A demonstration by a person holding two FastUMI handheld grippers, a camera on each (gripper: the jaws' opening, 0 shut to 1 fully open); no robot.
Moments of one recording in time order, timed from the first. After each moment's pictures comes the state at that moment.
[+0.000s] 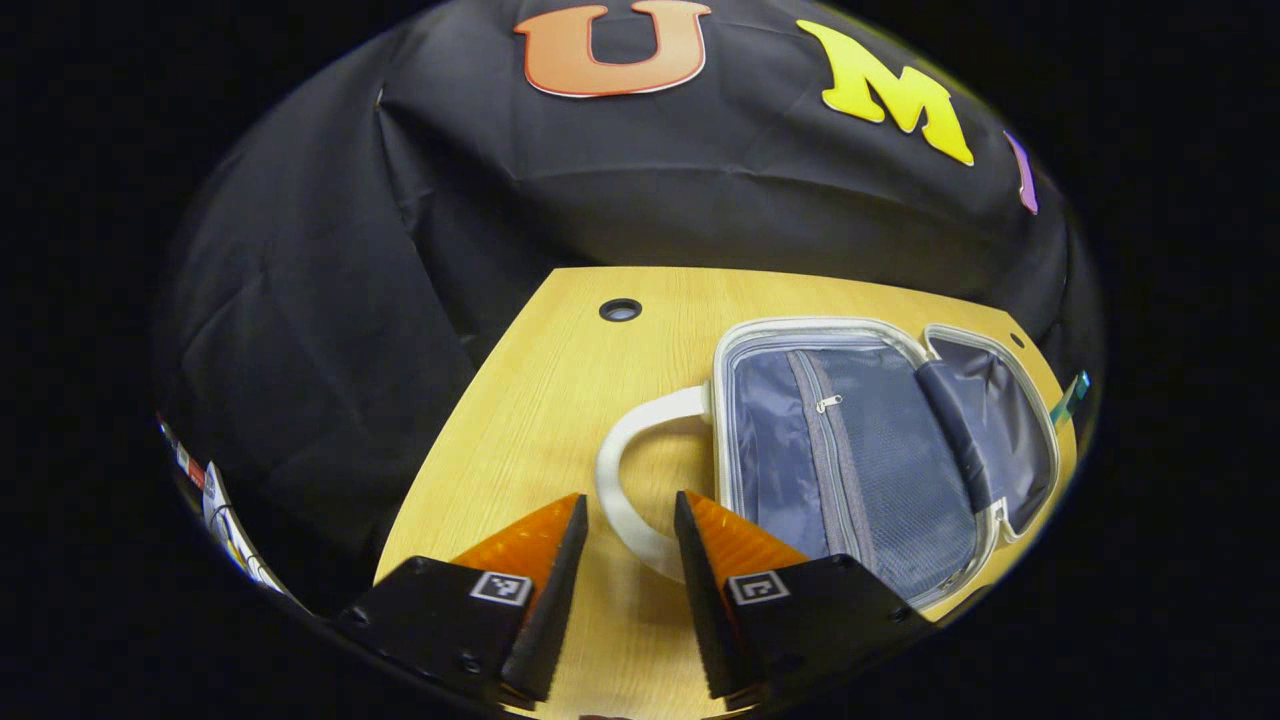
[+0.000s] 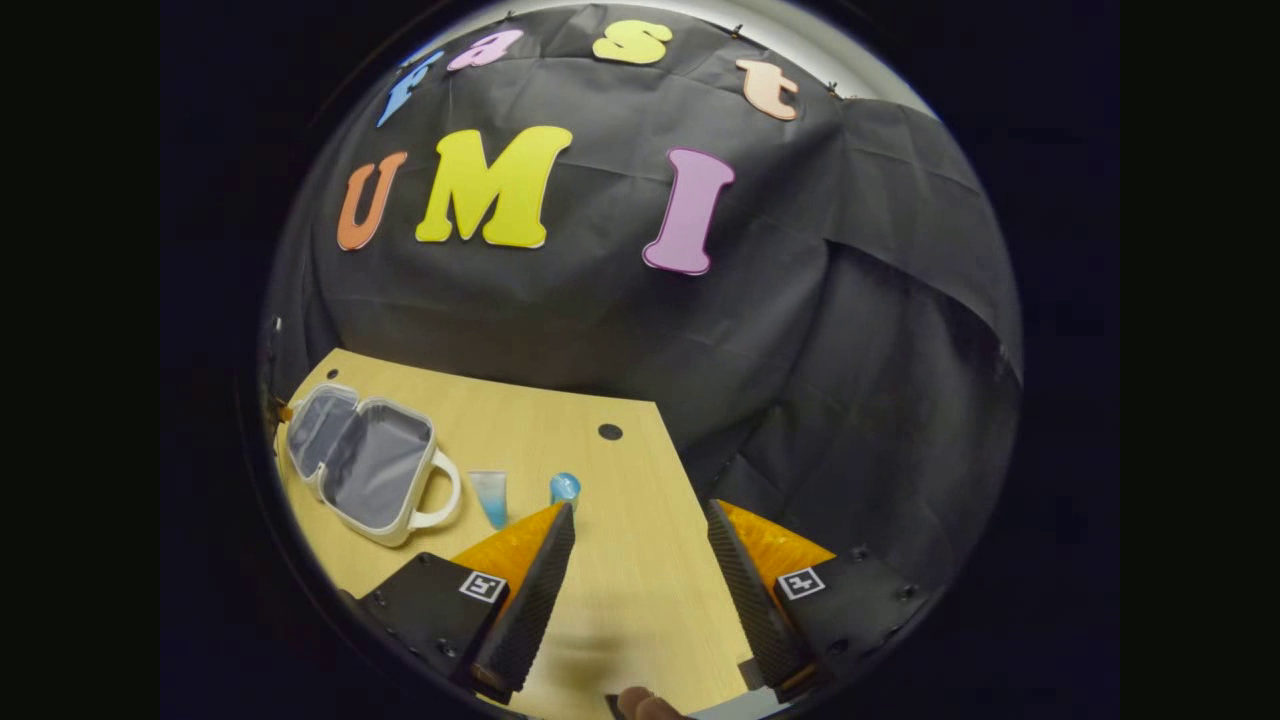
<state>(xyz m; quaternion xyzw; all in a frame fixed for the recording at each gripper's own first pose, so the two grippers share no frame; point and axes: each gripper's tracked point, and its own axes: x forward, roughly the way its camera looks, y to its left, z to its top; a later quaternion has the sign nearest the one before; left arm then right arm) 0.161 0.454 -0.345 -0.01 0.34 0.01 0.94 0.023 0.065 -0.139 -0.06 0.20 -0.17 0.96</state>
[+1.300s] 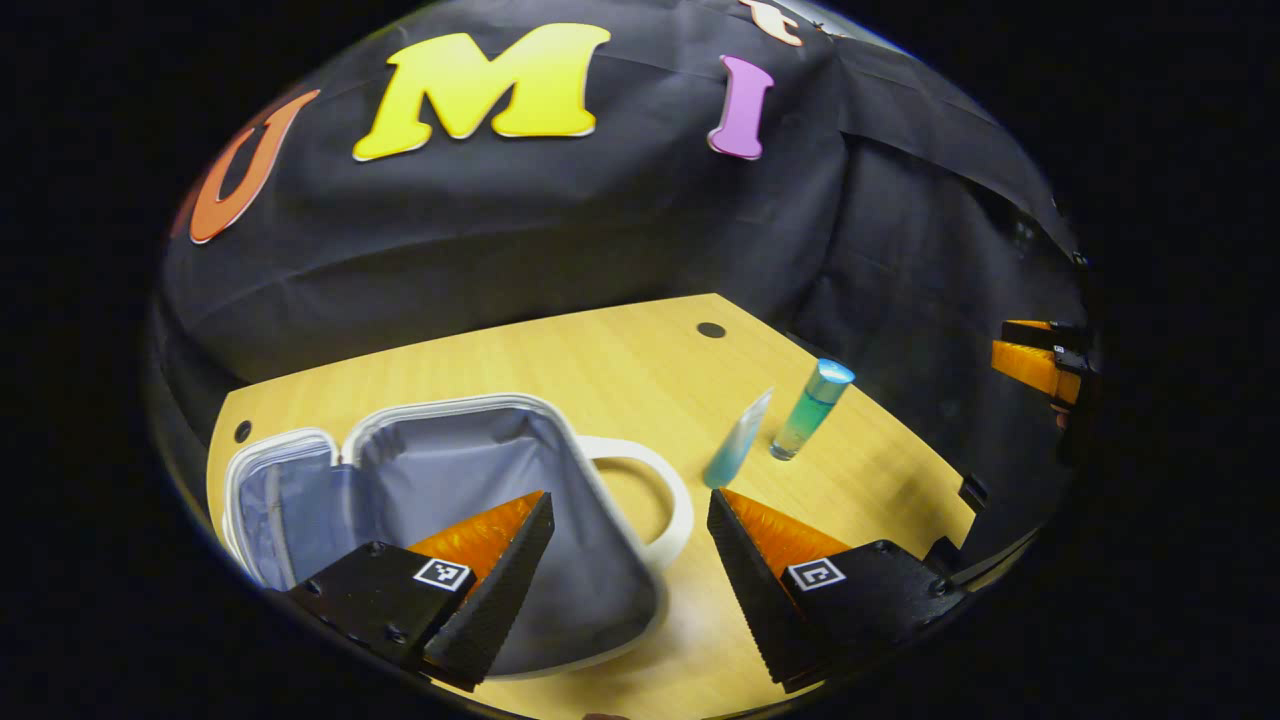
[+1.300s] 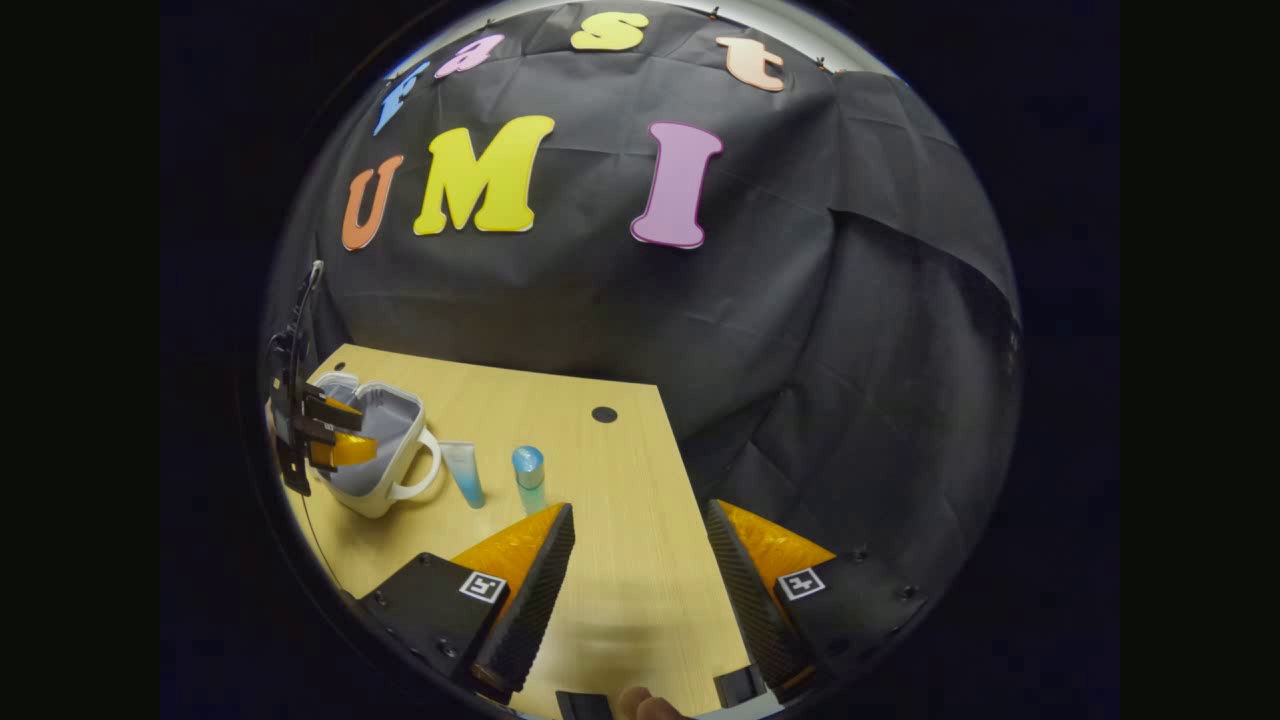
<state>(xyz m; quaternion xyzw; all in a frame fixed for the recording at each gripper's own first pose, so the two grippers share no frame) 0.102 -0.036 -0.260 0.03 0.29 -0.33 0.90 0.017 -0.005 -0.174 -0.04 0.22 -0.13 0.97</state>
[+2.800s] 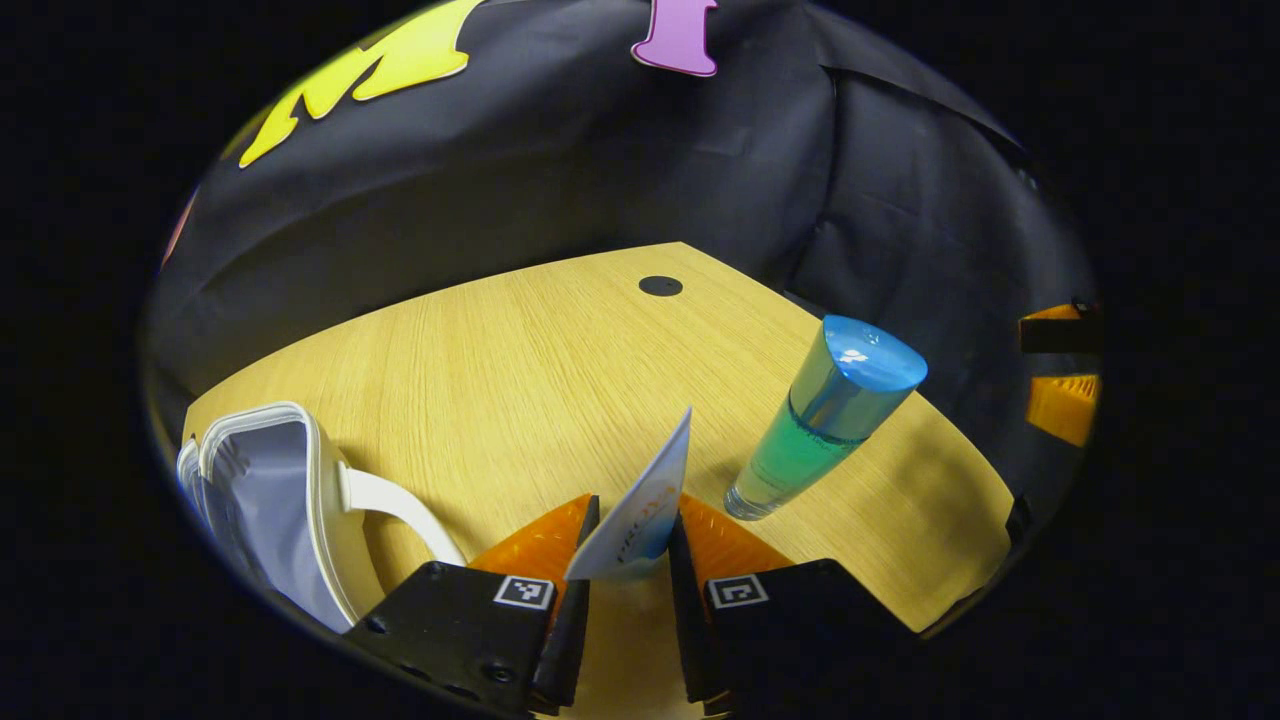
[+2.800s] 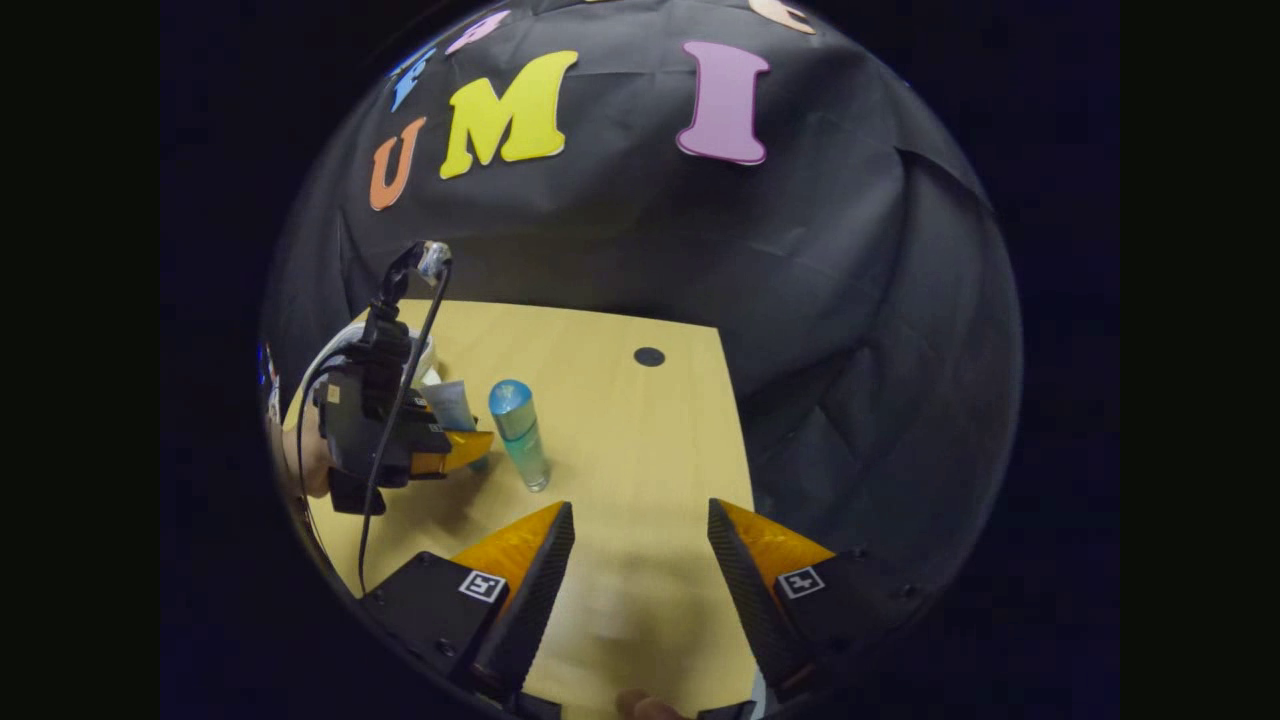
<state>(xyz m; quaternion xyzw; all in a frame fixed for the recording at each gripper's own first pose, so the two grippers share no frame) 0.138 -0.185 -0.344 0.06 0.32 -0.30 0.89 0.096 -0.018 -0.274 -0.02 0.29 0.00 0.96</state>
